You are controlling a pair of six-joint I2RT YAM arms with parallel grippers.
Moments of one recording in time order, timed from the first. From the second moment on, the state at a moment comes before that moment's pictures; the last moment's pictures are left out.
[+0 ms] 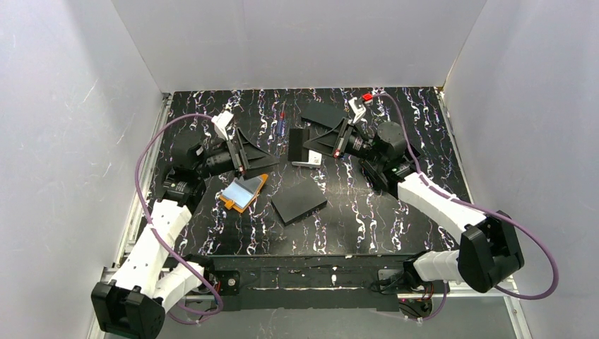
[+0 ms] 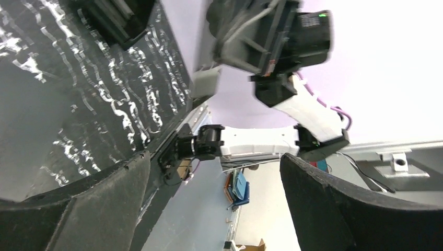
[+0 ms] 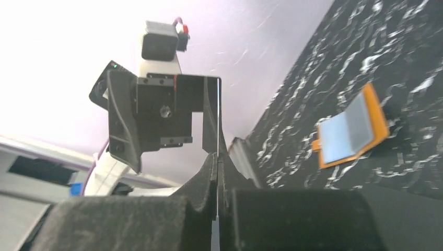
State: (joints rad) left arm -0.23 0.98 0.85 -0.12 0.92 -0.99; right arm 0.55 1.29 0.90 0.47 -0.64 1.06
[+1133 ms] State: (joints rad) left arm -0.28 1.06 0.93 -0.31 0.99 -0.94; right arm 0.67 1.42 0.85 0.72 -0.82 1.23
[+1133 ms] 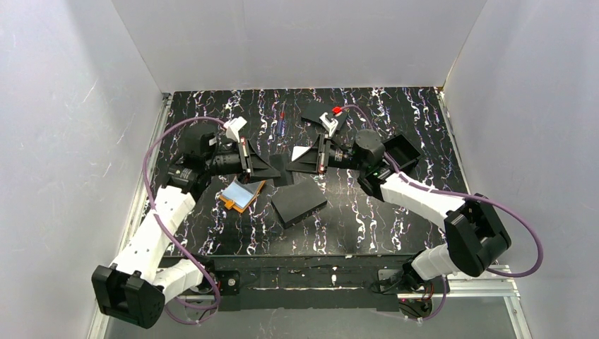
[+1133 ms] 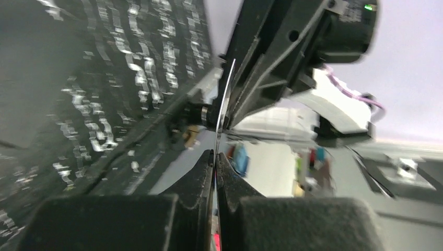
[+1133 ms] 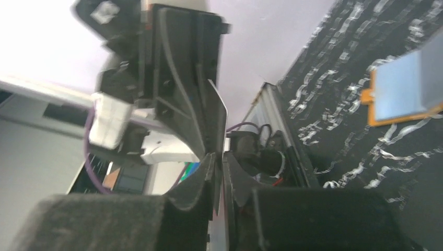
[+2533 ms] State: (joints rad) left arm 0.20 1.47 0.66 -0.39 0.66 -0.64; right arm 0.85 2.23 1.52 0.22 -0.51 0.62
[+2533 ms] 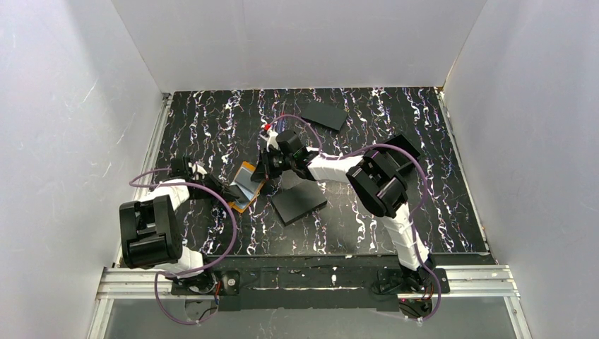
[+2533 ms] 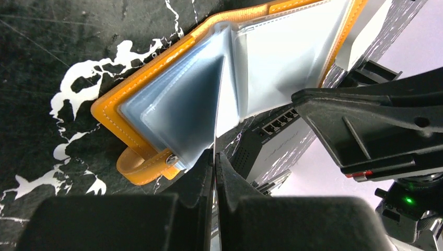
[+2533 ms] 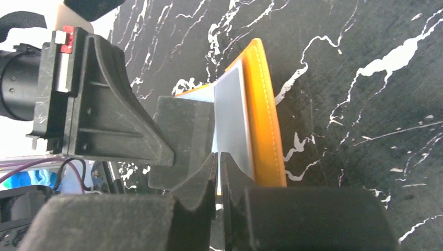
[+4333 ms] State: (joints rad) left arm 0.23 1.45 0.49 -0.06 0.79 -0.72; right arm 0.79 2.30 1.47 0.32 -0.59 0.67
